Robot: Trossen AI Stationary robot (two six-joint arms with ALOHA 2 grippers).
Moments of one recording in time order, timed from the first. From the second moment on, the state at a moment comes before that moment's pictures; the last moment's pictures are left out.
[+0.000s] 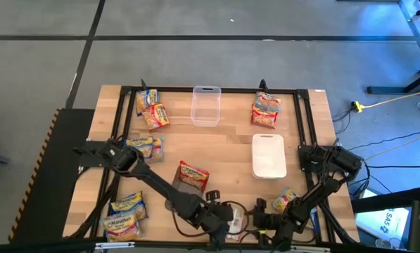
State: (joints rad) left arm -0.56 2.28 1.99 -0.69 -0.33 -0.62; right arm 0.99 1.96 0.89 0.18 0.62 0.86
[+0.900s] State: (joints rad) left arm -0.67 2.28 1.86 -0.70 -0.37 -0.60; right arm 0.92 1.77 0.89 -0.05 0.43 1.10
